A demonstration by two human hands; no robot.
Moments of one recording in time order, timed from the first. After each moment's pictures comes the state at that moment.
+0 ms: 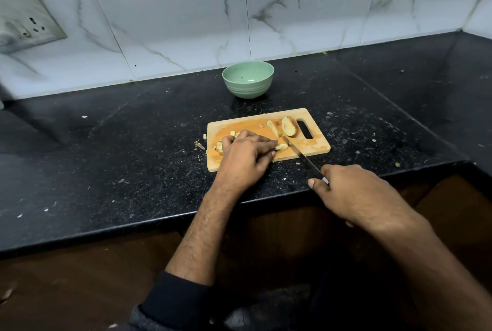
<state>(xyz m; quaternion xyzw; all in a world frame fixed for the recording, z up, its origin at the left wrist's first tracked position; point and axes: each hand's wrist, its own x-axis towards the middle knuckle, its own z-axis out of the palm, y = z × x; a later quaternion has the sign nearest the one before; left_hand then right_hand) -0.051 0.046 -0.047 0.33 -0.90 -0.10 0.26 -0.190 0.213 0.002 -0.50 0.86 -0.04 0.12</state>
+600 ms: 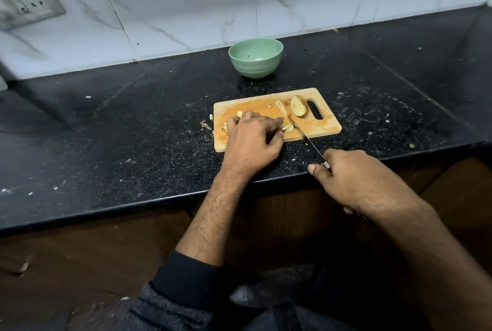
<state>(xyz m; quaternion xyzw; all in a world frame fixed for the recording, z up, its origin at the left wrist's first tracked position) -0.050 0.056 -0.046 0.36 -0.88 -0.09 0.29 -0.174 0.212 0.000 -0.51 0.85 -0.06 0.13</state>
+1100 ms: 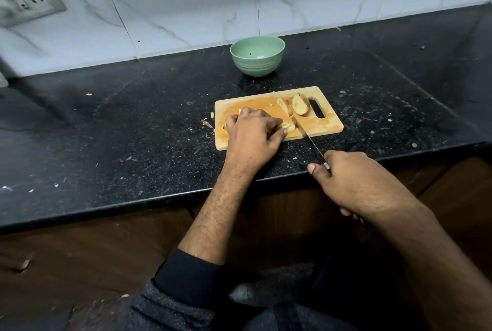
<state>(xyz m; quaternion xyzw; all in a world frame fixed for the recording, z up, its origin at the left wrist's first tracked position) -0.052 0.053 -0.045 0.40 -0.87 -0.07 0.29 -0.166 0.214 0.002 -0.49 0.85 -0.07 0.17</state>
